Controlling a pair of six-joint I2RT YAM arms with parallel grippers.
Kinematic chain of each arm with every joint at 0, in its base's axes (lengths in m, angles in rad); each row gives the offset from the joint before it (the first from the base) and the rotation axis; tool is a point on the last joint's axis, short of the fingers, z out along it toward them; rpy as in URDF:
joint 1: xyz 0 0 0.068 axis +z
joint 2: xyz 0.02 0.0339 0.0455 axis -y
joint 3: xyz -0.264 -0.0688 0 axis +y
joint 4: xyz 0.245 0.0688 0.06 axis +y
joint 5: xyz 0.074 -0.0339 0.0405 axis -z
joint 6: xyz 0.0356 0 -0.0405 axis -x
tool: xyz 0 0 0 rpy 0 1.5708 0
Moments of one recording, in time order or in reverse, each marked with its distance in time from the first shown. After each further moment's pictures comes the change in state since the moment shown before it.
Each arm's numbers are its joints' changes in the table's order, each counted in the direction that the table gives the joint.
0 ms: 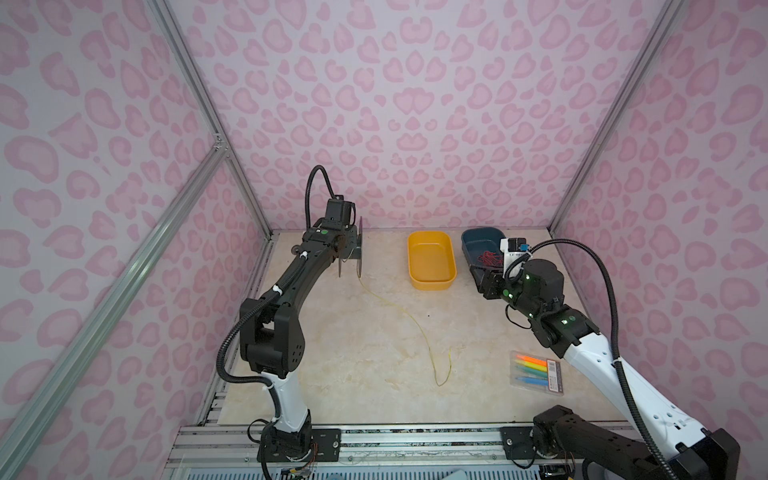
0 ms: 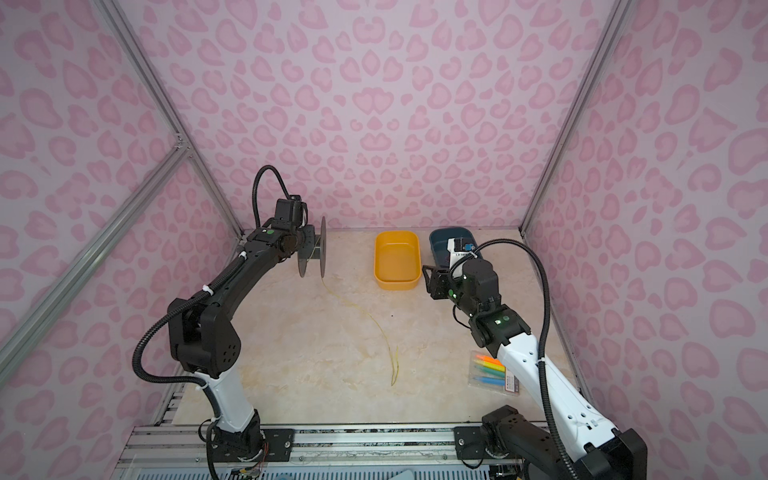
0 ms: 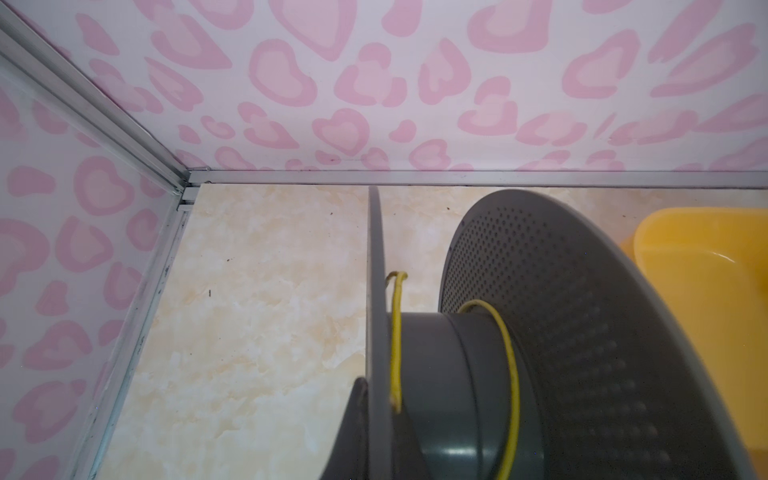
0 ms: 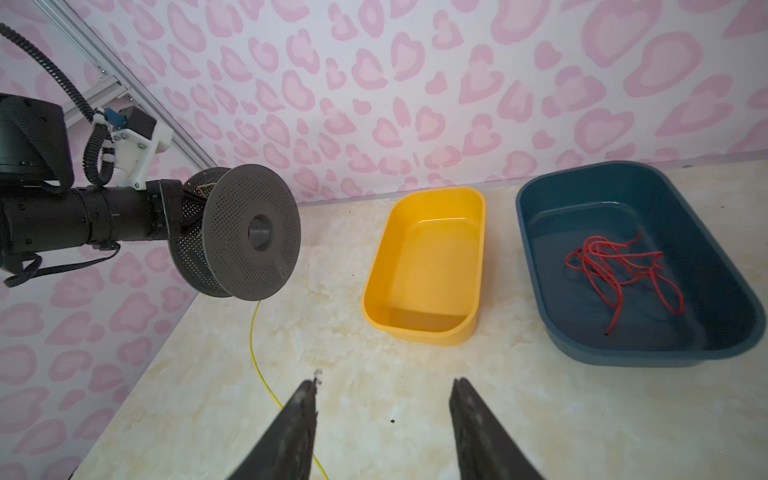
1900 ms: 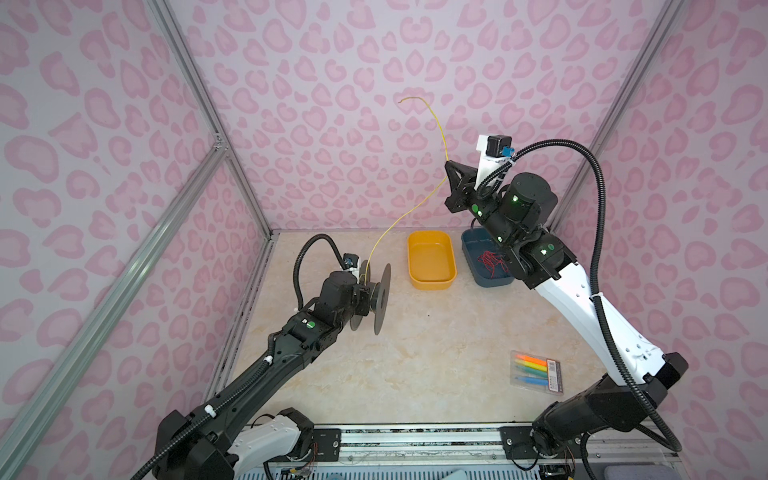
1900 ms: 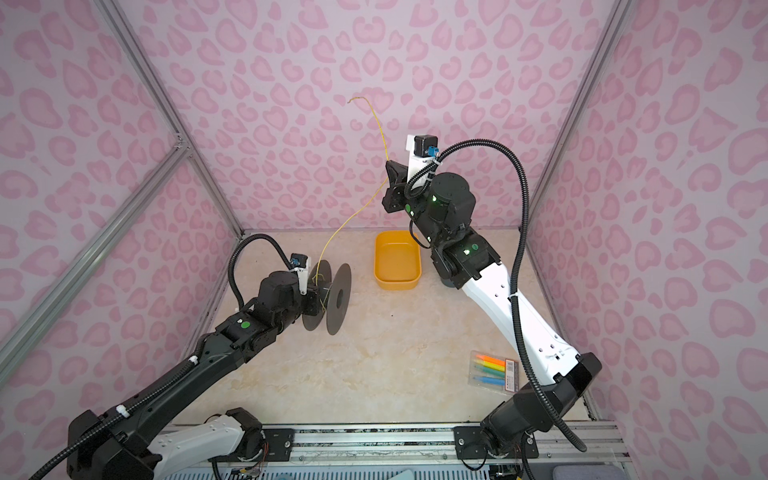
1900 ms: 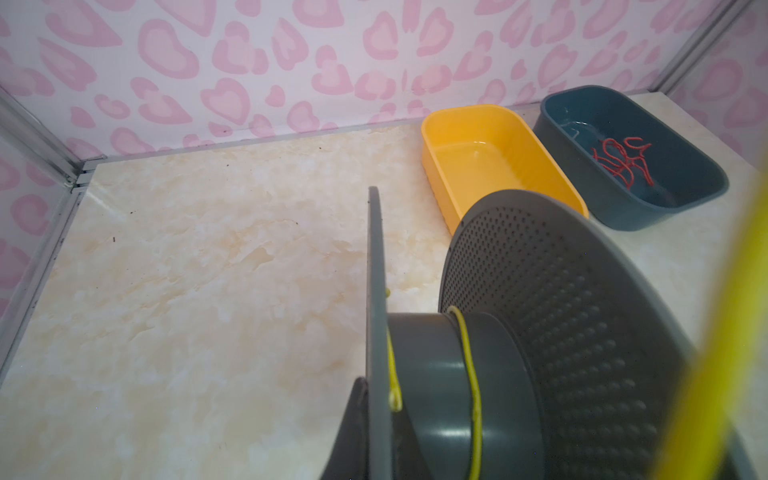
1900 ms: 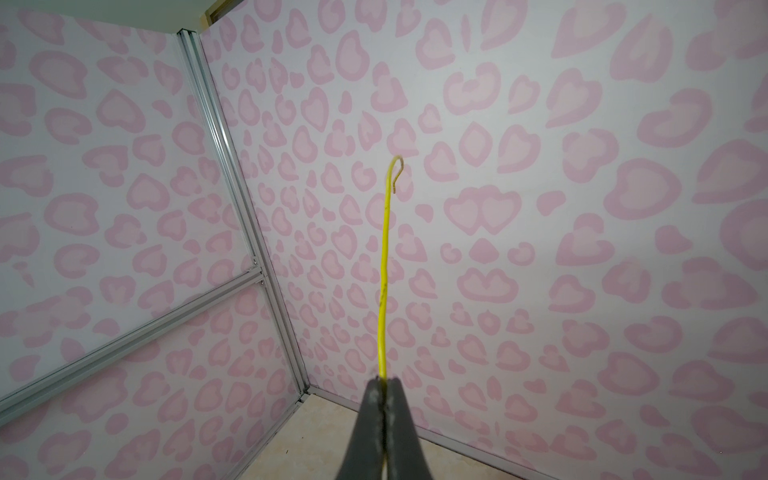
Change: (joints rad) left arm -0.341 0.826 0.865 -0.212 0.040 0.056; right arm 0.186 -0.526 -0.923 -0.103 0.167 0.180
